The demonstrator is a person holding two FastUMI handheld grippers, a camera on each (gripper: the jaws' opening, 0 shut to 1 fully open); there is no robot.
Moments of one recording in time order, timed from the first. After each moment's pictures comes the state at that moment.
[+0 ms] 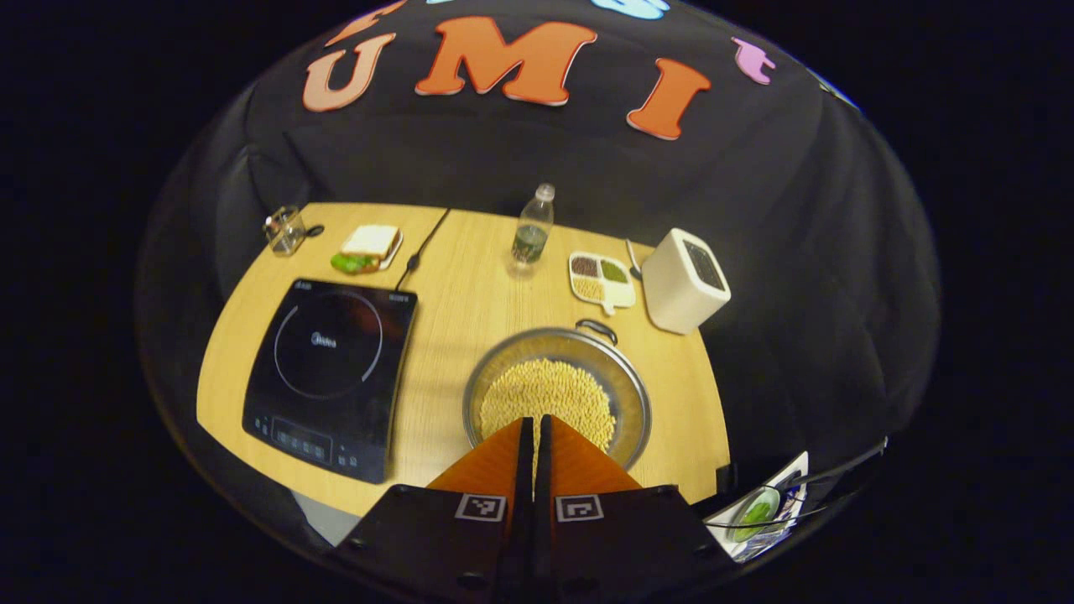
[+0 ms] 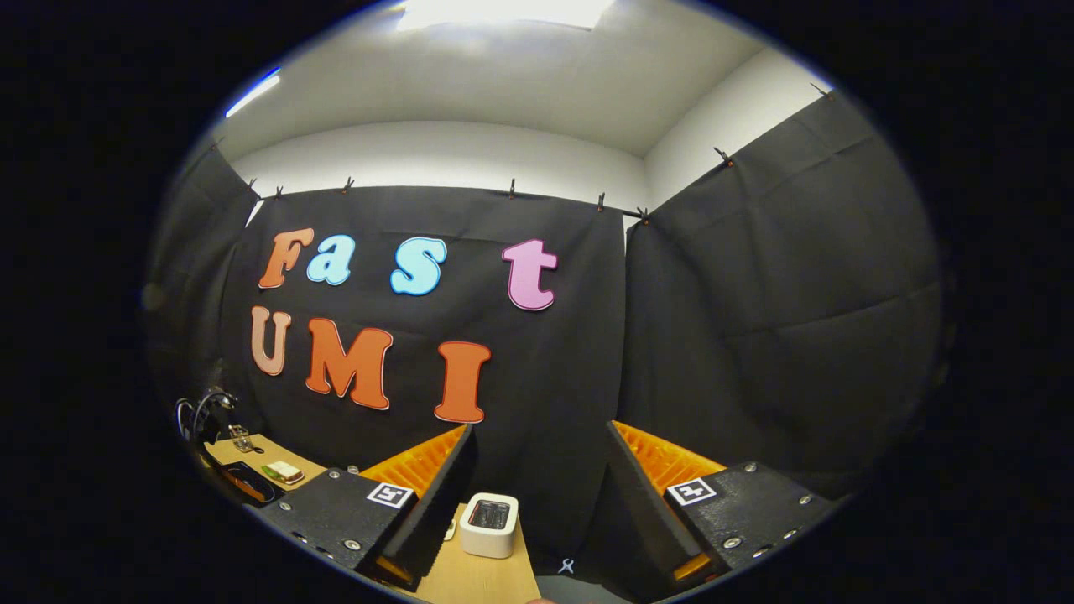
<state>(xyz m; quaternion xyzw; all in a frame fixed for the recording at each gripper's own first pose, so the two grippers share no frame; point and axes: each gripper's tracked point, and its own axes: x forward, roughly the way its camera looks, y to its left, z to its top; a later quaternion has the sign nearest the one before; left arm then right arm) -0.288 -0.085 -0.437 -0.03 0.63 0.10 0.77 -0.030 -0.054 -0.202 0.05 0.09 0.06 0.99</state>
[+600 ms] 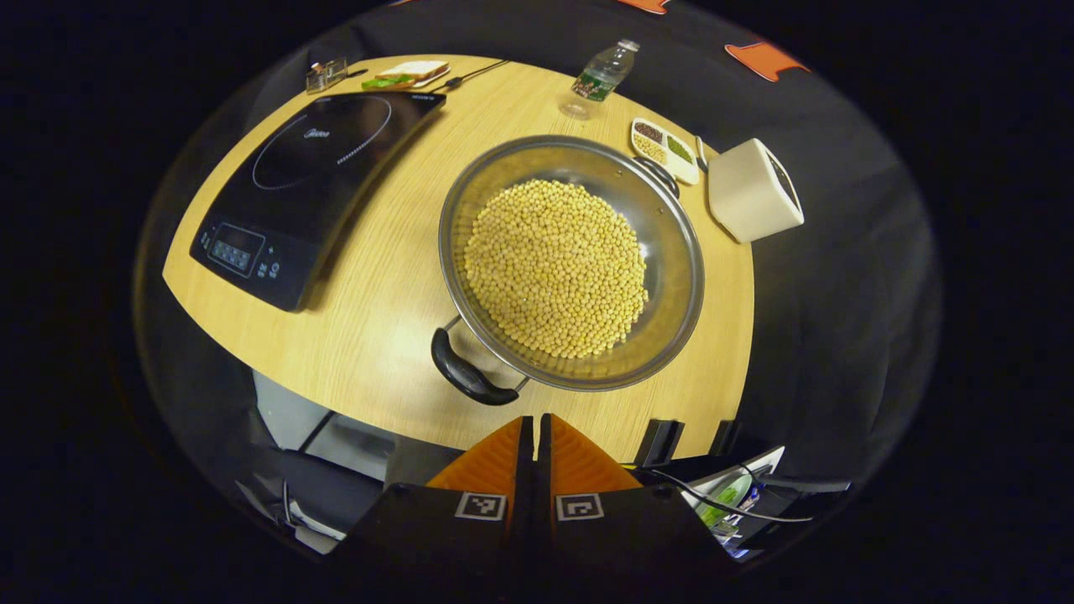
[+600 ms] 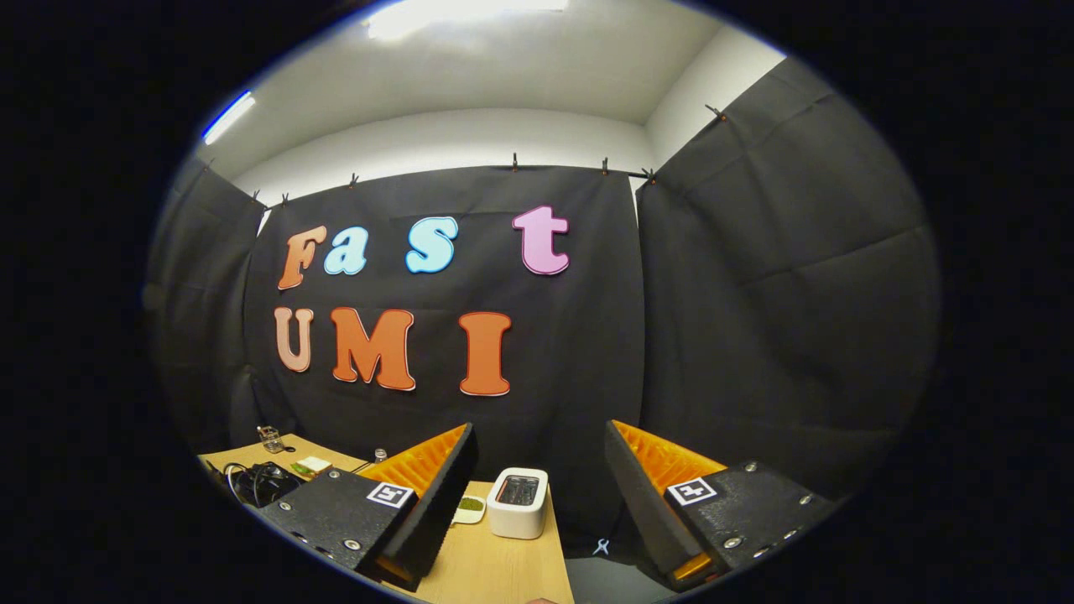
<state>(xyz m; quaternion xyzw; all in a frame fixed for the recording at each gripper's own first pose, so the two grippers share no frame) -0.417 -0.120 -0.515 -0.14 0.74 0.19 0.63 -0.053 -0.046 -0.256 0.09 0.13 0.09 0.98</state>
